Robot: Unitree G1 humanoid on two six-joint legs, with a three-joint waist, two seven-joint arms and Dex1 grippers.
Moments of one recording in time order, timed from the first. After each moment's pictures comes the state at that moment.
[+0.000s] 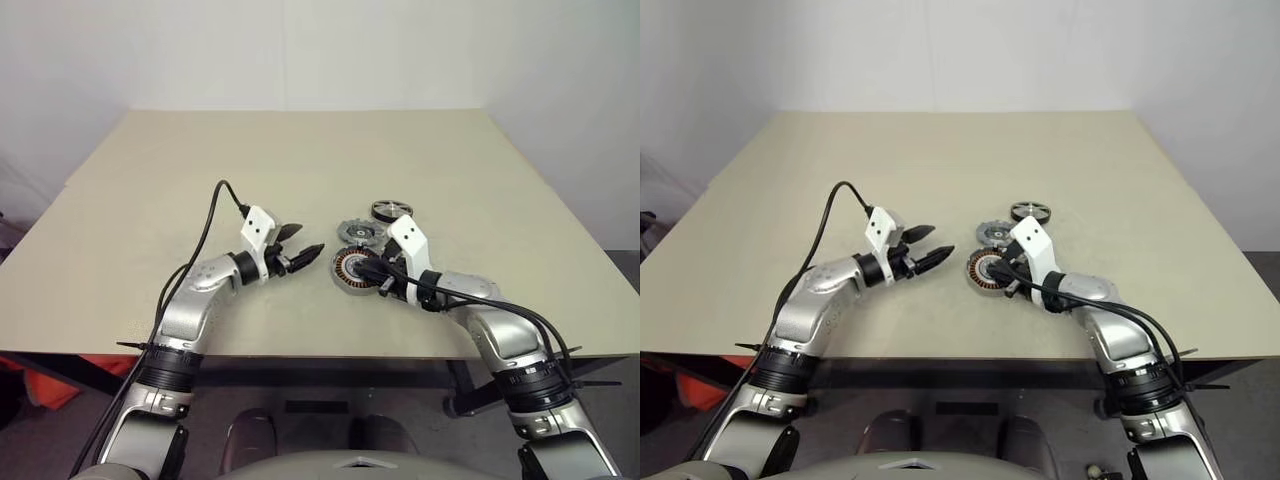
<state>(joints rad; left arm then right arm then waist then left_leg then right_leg) -0.35 0.26 -0.09 0.04 -0.27 0.33 -0.74 -0.27 -0.45 0.15 -0.12 0.24 0.61 0.68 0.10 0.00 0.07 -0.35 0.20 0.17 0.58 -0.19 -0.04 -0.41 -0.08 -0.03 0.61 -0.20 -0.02</state>
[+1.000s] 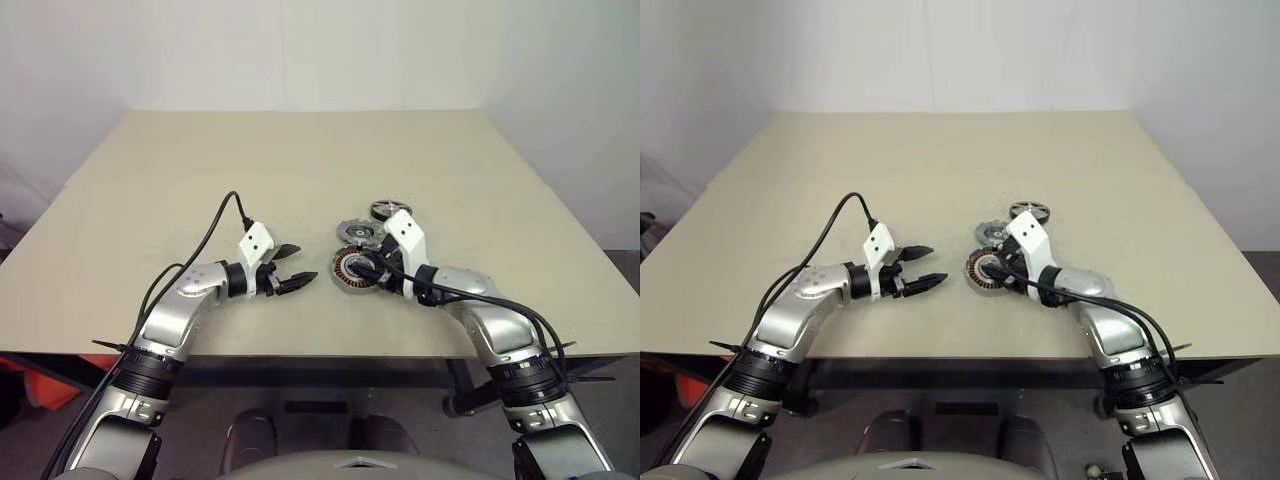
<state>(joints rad) -0.32 0.39 -0.16 0.02 -0.26 0.33 -0.87 -0.31 -0.43 0.14 -0.10 0.23 0.58 0.69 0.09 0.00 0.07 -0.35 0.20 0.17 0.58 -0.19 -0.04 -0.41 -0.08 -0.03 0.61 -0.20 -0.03</state>
